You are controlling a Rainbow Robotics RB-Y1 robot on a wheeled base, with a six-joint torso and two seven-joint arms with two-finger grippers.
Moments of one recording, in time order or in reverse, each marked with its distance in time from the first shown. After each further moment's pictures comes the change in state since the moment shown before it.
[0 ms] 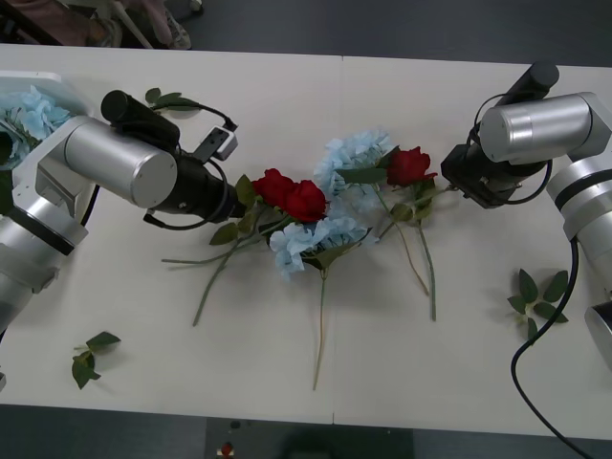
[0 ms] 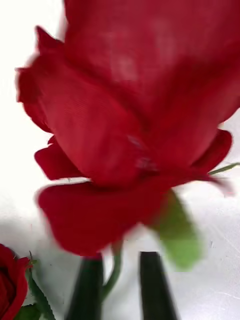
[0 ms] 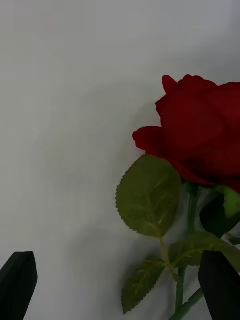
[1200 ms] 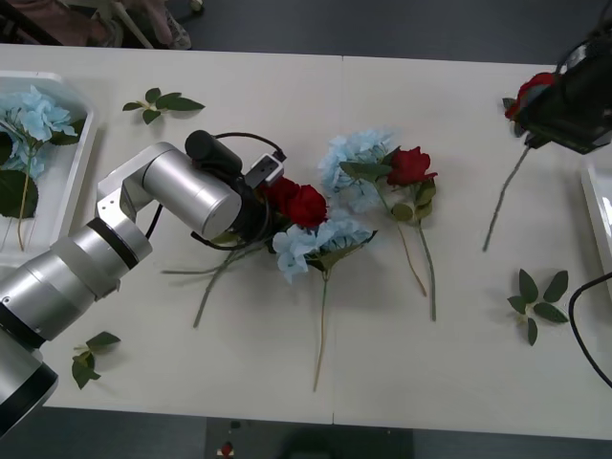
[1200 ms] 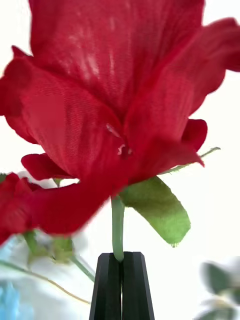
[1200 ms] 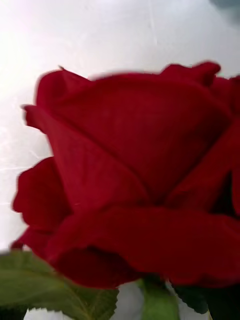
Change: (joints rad) right arm -0.039 -0.222 -0.218 -0.269 -0.175 0.435 0.420; left arm -0.078 -0.132 -0.184 0.177 -0.158 -0.108 0.001
